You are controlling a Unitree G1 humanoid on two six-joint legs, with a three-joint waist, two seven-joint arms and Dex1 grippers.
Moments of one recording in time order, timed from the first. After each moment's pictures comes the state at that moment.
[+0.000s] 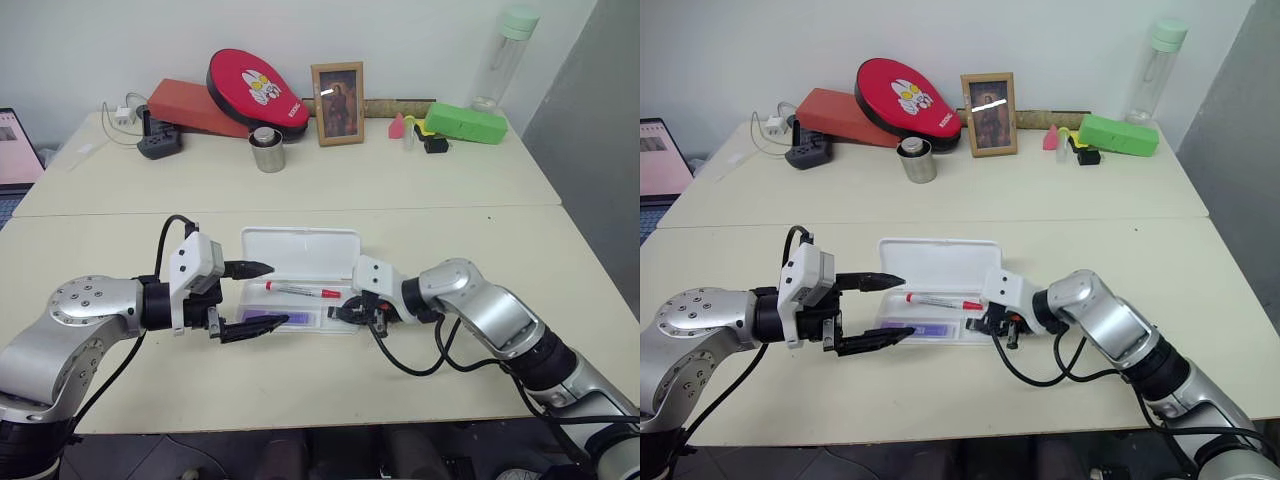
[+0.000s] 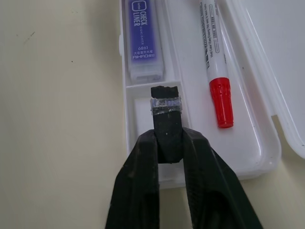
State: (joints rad) left arm -0.13 0.93 0.17 -0.44 -0.64 0.57 -1.06; right arm -0.64 -0.53 0.55 -0.23 0.15 0.78 0.97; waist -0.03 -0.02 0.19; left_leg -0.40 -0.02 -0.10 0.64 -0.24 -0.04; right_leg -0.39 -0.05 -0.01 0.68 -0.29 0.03
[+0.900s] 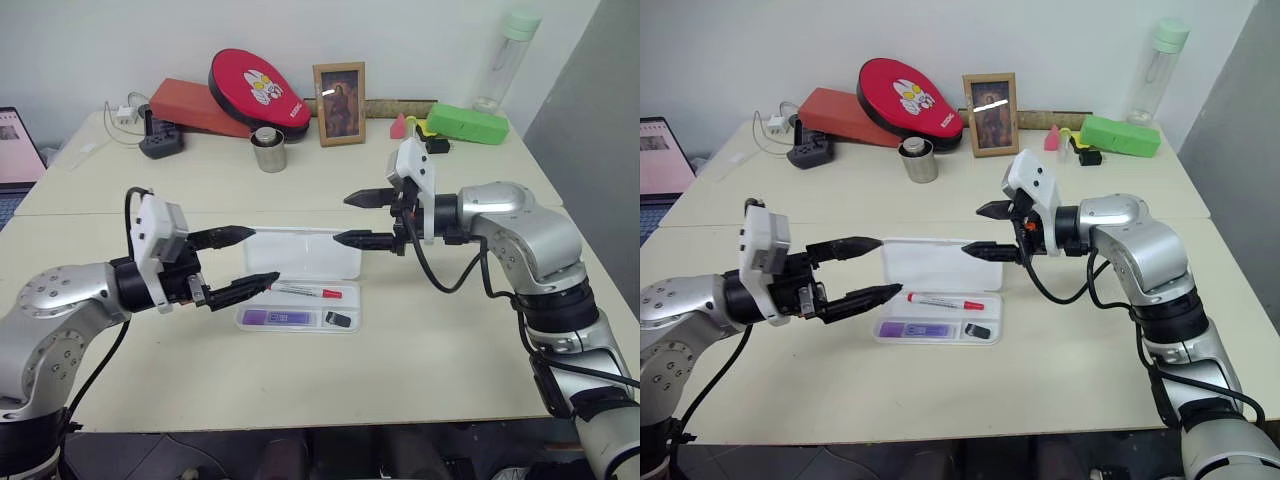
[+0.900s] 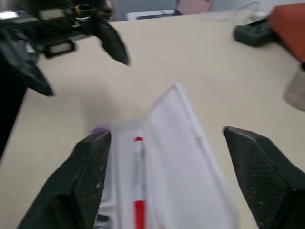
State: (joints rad) left arm -0.17 0.88 0.33 -0.45 -0.79 0.64 -0.93; right arm -0.87 -0.48 0.19 -0.06 0.37 0.76 1.00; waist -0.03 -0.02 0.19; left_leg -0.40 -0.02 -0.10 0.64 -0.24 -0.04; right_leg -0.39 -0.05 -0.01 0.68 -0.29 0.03
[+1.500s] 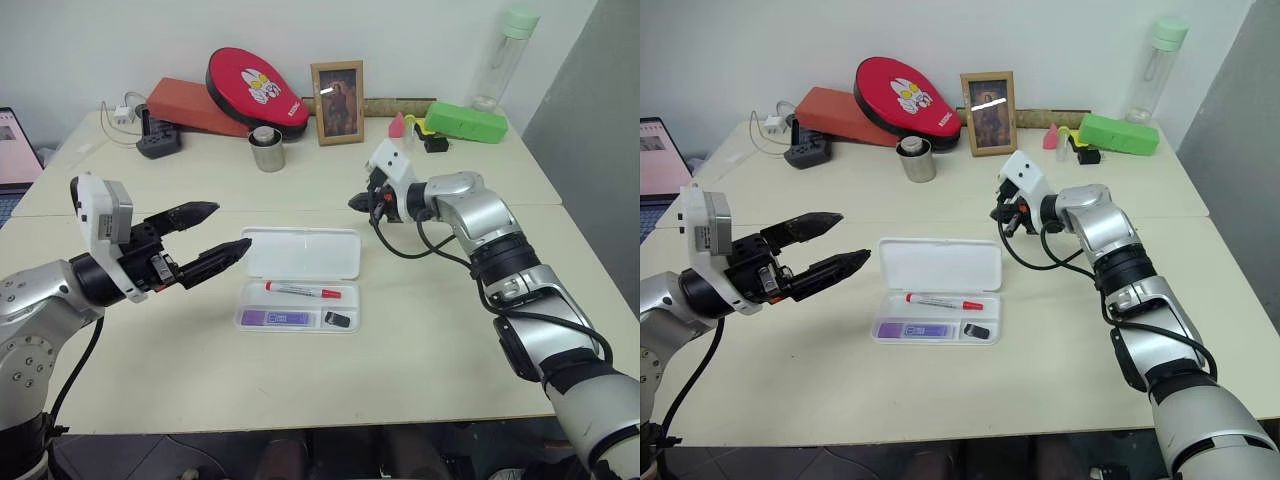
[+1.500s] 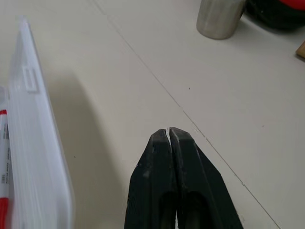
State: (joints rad) left arm -0.13 0.85 0.48 -0.44 -0.90 0.67 -0.81; right arm -1.12 -0.33 0.30 0.67 0.06 0.42 0.93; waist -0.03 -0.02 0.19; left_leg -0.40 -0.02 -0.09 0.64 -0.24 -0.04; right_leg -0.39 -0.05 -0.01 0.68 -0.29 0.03
